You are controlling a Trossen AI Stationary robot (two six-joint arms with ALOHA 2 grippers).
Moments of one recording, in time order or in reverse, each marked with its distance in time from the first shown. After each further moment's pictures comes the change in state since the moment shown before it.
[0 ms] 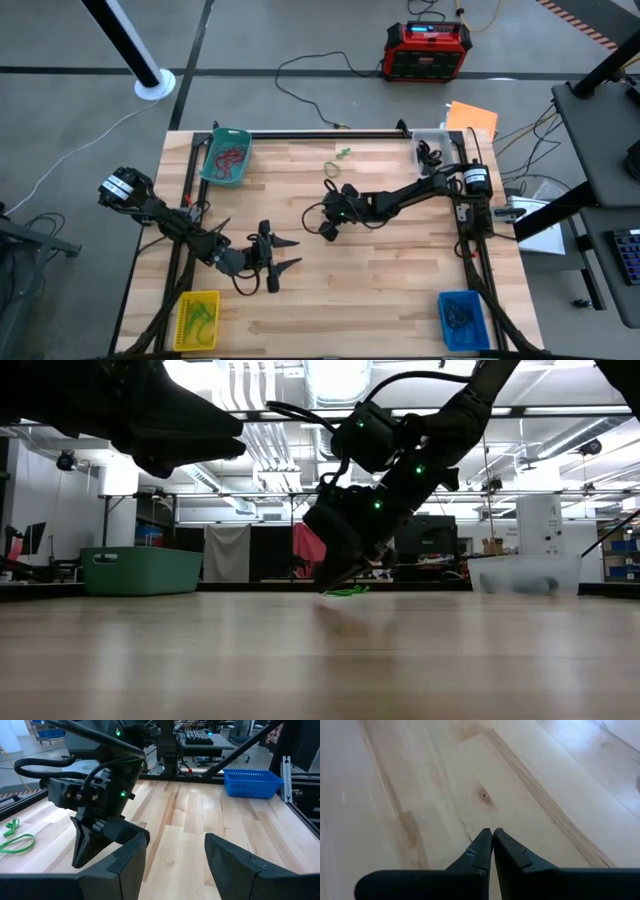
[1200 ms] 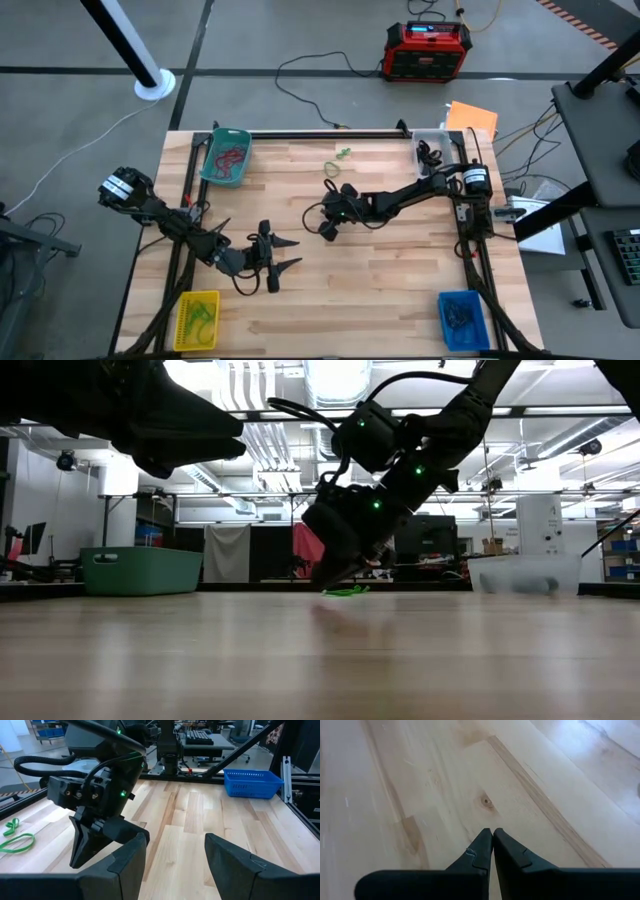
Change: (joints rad) left arm 0.001 0.000 0.000 -0.002 0.000 -0.005; right arm 0.000 0.003 -0.006 0.032 0.001 -0.014
